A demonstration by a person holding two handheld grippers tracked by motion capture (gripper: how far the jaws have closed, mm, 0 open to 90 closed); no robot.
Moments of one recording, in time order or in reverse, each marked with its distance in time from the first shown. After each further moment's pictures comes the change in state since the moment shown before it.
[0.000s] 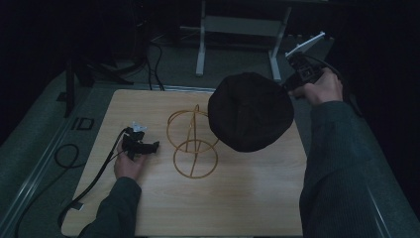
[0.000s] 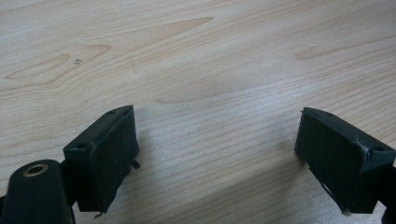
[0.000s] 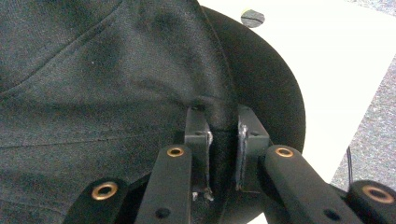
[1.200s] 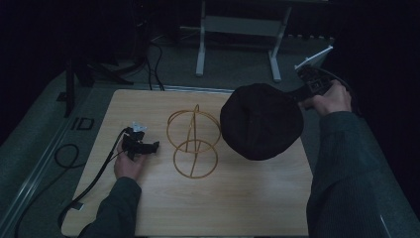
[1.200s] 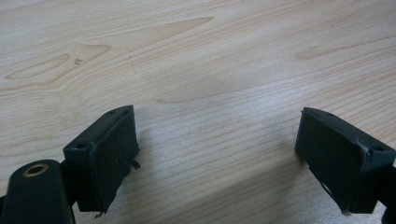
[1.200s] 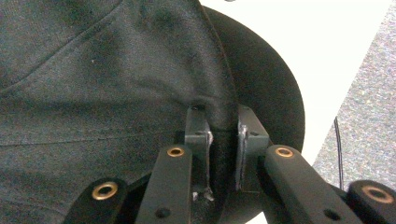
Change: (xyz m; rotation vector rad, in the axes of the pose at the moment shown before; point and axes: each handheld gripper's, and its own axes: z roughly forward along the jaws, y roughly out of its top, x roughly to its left) left arm 0.000 0.000 0.000 0.000 0.000 0.000; right arm -0.030 -0.028 0.013 0.034 -0.035 0.020
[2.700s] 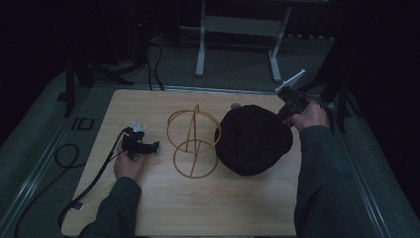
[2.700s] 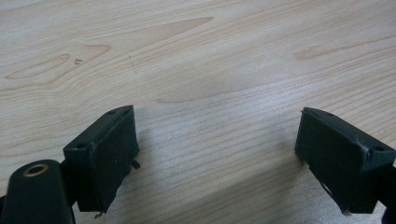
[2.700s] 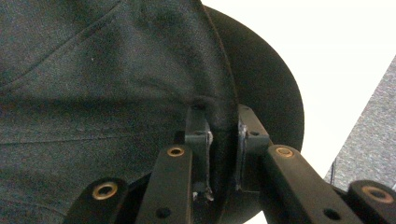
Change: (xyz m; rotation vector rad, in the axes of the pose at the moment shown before) left arm 0.000 0.000 0.000 0.001 -0.001 0.000; right arm 0.007 -0.011 0.077 0.114 -0.054 -0.033
